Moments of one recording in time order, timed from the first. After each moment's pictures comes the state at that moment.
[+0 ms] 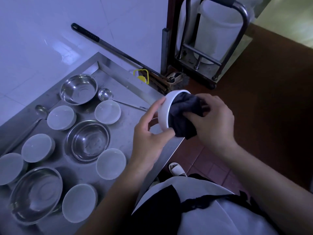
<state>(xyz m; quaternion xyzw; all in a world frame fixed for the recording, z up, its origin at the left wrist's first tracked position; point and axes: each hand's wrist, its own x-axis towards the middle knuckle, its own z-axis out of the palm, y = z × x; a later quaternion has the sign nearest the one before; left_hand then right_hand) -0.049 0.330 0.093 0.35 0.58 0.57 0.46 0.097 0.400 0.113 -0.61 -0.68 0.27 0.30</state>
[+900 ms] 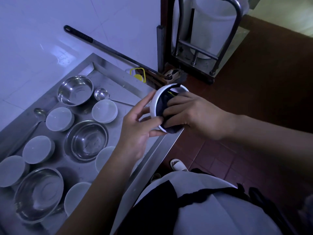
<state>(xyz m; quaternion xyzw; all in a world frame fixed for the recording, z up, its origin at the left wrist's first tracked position) -0.060 0.336 0.097 0.28 0.53 0.57 0.57 0.115 0.433 0.118 -0.10 -0.98 0.10 0.11</state>
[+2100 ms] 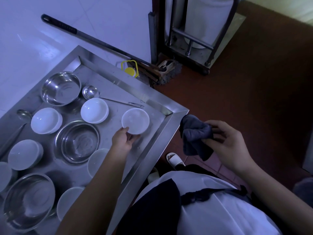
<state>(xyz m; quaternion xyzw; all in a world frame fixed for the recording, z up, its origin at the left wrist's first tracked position) -0.120 0.375 -0.084 -0.17 0.63 0.53 0.55 0.195 0.373 0.050 -0.57 -0.57 0.50 0.31</state>
